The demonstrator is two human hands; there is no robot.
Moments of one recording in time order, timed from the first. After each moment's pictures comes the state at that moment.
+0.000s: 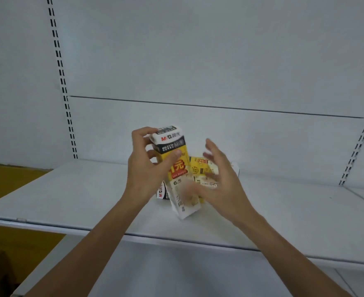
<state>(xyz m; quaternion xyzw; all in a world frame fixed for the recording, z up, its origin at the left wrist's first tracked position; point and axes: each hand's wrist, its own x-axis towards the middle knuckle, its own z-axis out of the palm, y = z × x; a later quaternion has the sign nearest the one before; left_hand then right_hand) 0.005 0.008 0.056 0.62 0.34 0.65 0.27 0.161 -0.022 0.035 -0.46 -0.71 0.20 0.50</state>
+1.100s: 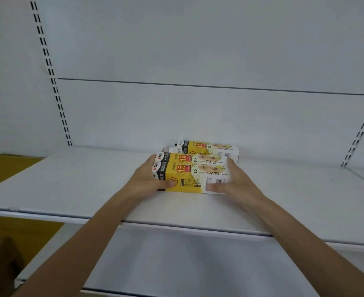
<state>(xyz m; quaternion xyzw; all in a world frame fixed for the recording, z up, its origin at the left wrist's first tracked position) -0.009 0.054 -0.007 0.66 0.47 0.39 0.44 0.215 0.009 -0.003 -0.61 -0.59 0.34 0.39</state>
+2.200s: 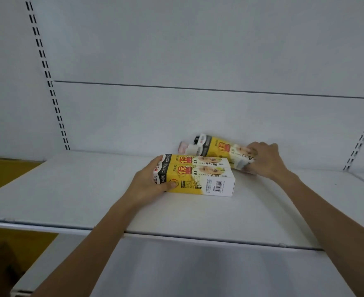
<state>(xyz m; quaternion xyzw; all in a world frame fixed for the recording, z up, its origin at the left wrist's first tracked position) -0.010 0.069 -0.015 0.67 0.48 0.42 0.39 0.306 0.094 0.012 -0.74 -0.63 -0.01 0.25</state>
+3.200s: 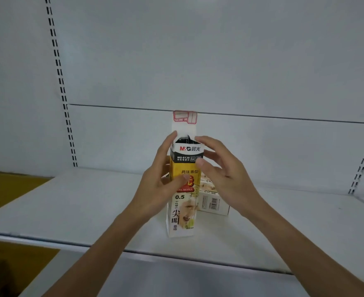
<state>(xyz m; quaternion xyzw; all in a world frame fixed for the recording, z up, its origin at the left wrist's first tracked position) 0.014 0.007 0.054 0.72 0.32 0.53 0.30 0.171 -0.005 0.070 -0.37 -0.72 0.23 0.54</state>
